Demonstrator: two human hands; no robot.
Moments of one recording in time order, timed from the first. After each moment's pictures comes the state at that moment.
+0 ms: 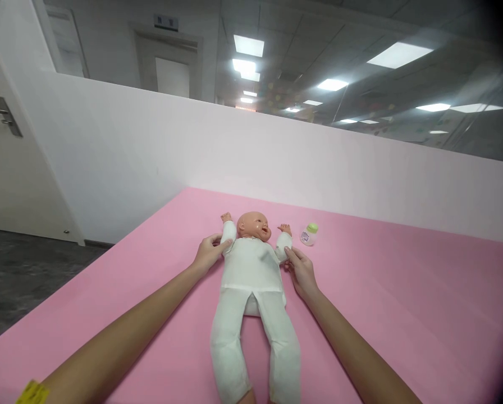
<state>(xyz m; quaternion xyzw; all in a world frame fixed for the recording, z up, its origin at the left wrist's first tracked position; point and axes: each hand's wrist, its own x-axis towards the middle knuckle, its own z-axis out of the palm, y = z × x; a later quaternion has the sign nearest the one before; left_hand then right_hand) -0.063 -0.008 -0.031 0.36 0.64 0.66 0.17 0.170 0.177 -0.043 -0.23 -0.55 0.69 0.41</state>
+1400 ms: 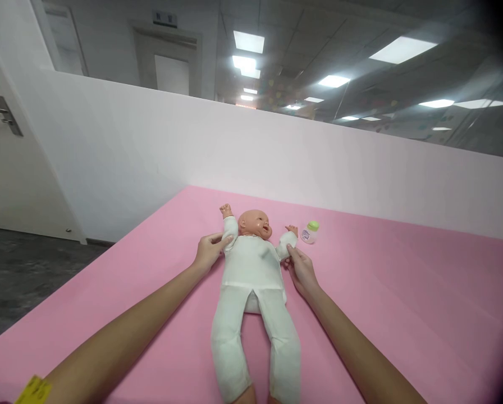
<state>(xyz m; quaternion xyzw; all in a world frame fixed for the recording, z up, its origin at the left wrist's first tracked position) -0.050 -0.011 -0.024 0.33 0.60 0.70 0.20 0.167 0.179 -0.046 -0.24 -0.51 0.72 0.41</state>
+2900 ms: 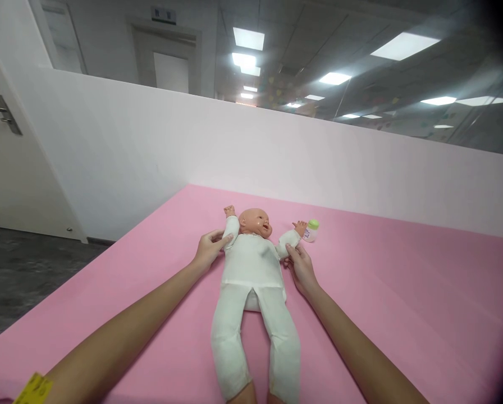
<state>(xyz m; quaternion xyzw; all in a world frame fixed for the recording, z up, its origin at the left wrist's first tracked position) -0.051 -0.012 -0.022 0.32 0.59 0.71 0.22 0.169 0.176 -0.043 -0.23 -0.53 0.70 0.41</state>
